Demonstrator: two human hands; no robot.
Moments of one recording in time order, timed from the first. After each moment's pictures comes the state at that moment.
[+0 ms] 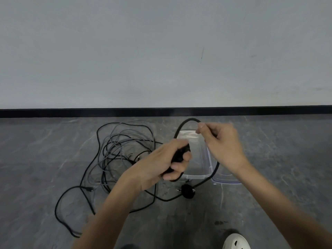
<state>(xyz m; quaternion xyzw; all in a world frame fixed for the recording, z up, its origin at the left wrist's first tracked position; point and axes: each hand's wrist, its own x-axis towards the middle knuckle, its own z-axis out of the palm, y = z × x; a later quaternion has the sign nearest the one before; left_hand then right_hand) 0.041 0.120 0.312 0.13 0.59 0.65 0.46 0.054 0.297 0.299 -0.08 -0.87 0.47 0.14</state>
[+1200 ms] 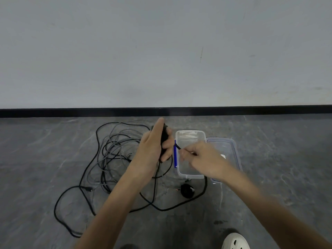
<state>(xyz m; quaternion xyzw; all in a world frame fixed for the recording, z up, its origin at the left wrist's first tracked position) 0.037 0.124 0.313 0.06 0.60 0.77 0.22 0.061 0.280 0.283 -0.05 -0.90 0.40 -0.16</state>
